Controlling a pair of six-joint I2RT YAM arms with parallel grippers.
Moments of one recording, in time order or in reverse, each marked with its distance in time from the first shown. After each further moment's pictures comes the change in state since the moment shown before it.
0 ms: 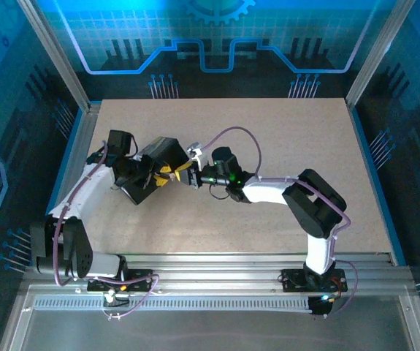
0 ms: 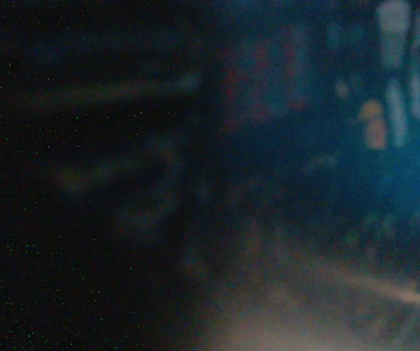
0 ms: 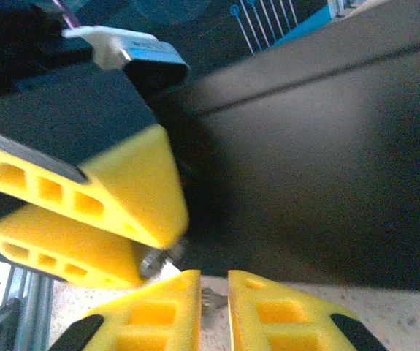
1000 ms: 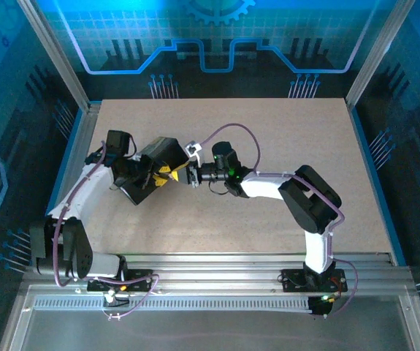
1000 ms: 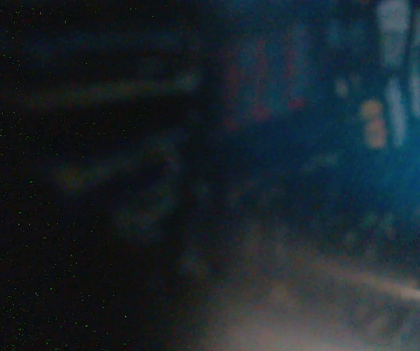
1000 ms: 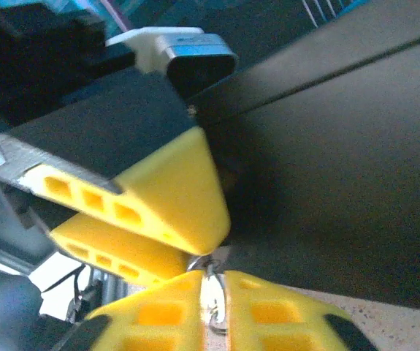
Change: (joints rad) left arm 0.012 -0.005 0.000 -0.008 0.019 0.007; right arm -0.022 0.061 0.080 0.014 -0.223 0.128
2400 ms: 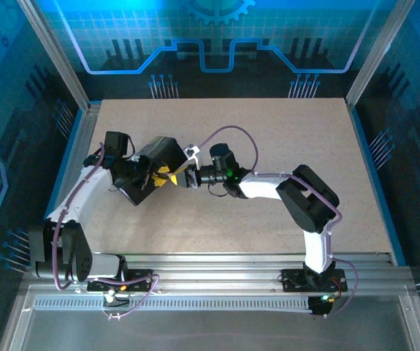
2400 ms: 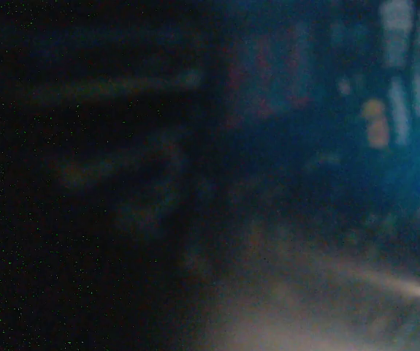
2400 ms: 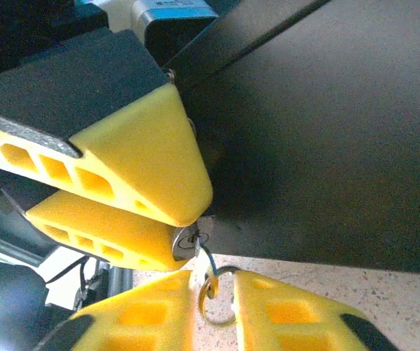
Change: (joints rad) left arm 0.010 -0.023 -0.019 0.011 0.005 -0.005; right arm 0.006 0.006 -0.006 -0.034 -0.013 -0.010
